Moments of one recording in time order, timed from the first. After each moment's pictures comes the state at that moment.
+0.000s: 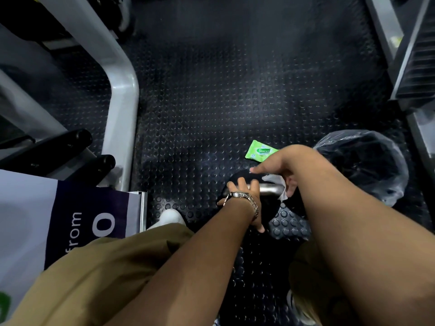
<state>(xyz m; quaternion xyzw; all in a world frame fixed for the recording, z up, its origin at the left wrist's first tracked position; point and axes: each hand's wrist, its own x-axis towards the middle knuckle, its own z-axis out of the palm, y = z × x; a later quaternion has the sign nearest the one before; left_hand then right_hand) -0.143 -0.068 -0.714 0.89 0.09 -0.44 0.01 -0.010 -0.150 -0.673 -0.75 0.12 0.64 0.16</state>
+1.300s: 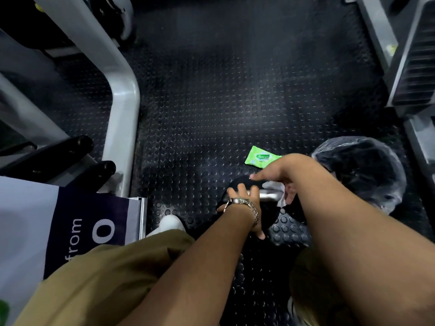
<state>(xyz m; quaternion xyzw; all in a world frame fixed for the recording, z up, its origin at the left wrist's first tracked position) -0.140 -0.067 -0.743 0.90 0.06 -0.43 -0.01 -0.013 -0.149 -0.670 -0.75 0.10 0.63 0.16</state>
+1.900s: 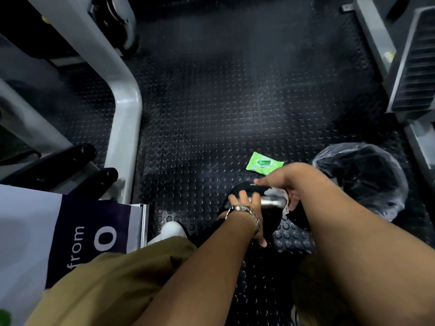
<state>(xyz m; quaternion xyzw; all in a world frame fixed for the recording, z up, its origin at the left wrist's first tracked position) -0.141 -0.066 -0.744 0.90 0.07 -0.43 -0.01 -0.017 -0.154 -0.672 -0.73 0.13 0.64 0.19</state>
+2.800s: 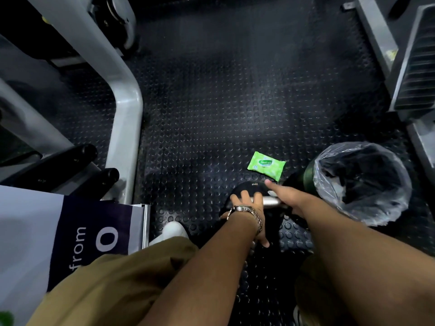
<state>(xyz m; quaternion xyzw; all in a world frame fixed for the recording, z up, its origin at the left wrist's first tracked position) -0.141 -0.065 -0.750 0.90 0.05 -0.43 -0.01 -0.062 -0.177 -0.709 -0.77 0.14 0.54 0.31</state>
